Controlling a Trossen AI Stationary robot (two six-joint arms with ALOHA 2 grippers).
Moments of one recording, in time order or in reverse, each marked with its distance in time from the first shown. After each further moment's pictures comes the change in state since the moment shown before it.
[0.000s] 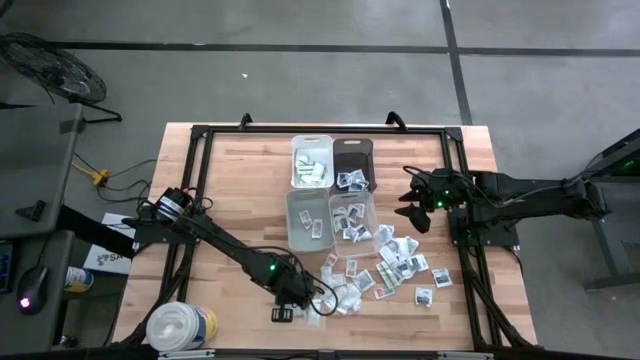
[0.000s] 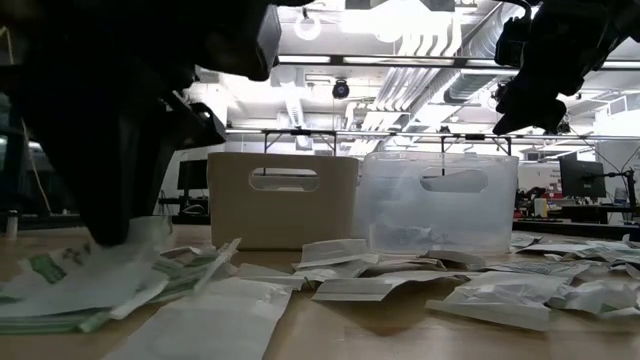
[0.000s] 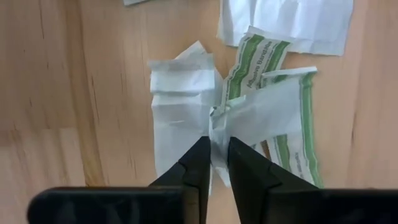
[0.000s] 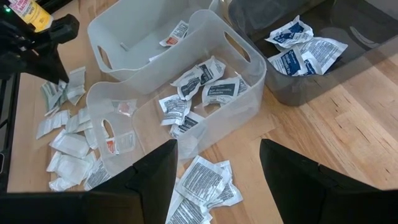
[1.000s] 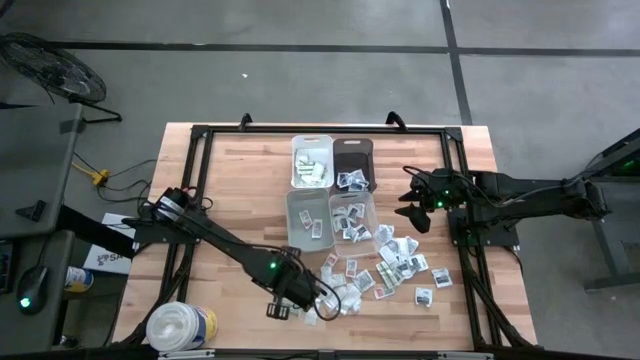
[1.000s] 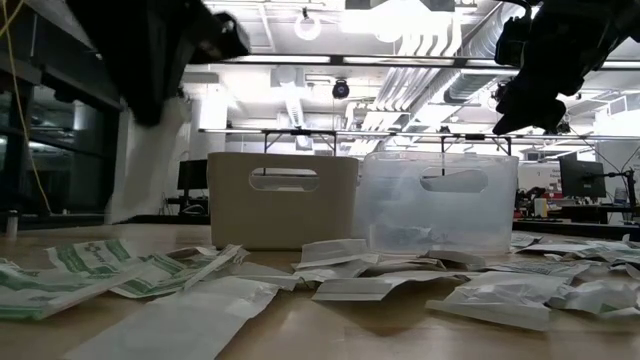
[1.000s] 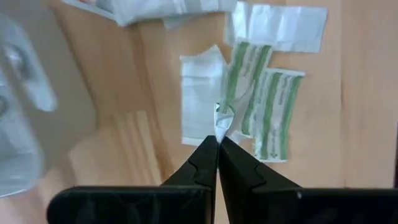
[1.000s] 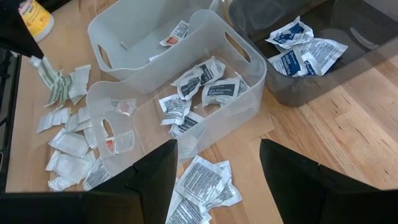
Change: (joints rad) left arm 0.000 -0.001 0.267 -0.379 -0.100 0.149; right arm 0.000 0.000 0.000 0.000 0.000 -0.008
